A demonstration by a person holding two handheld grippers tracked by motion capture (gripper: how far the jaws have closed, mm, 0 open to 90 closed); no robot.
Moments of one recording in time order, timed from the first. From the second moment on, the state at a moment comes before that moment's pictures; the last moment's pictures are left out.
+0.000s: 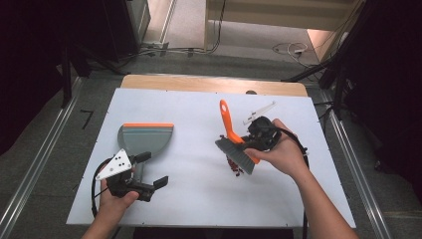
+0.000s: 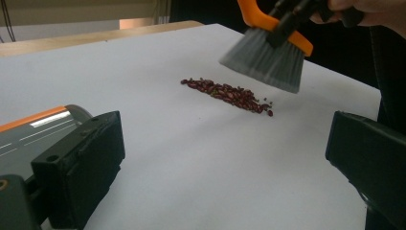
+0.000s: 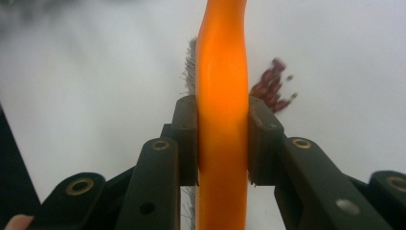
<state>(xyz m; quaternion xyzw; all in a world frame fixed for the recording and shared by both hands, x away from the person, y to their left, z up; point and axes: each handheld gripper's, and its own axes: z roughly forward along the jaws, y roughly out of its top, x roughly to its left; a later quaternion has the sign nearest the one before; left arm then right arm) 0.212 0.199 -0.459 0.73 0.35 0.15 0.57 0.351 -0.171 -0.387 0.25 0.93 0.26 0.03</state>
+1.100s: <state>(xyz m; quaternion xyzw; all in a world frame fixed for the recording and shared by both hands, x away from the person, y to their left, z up) 0.211 0.198 -0.459 0.73 0.35 0.15 0.57 0.358 -0.153 -0.432 0.10 0.98 0.18 0.04</state>
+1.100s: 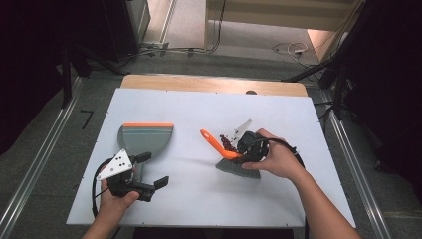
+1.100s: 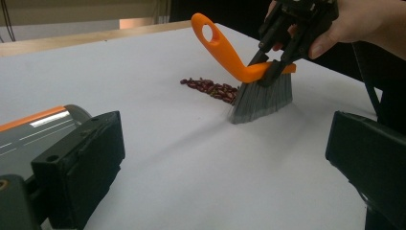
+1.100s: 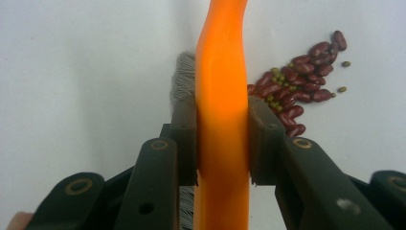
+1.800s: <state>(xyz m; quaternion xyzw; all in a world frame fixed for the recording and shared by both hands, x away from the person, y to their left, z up) 0.211 0.199 -0.458 0.73 0.35 0.15 0.57 0.387 -0.152 -0.433 0.10 0.97 0.20 0.06</state>
